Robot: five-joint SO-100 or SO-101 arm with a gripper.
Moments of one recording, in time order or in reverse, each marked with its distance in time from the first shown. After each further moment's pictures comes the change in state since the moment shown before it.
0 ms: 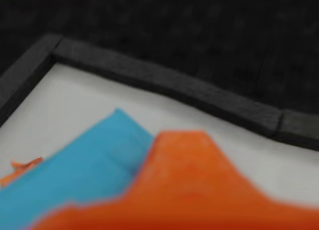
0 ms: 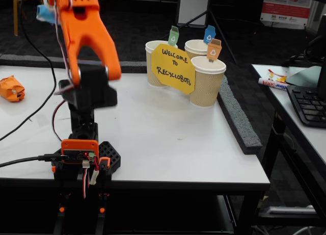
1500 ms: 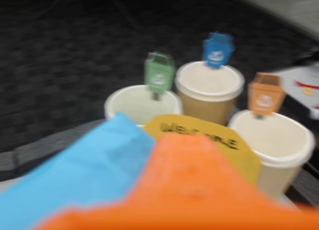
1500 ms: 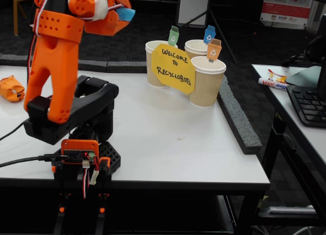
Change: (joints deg) arm 48.3 21.7 -4.7 15.6 0.0
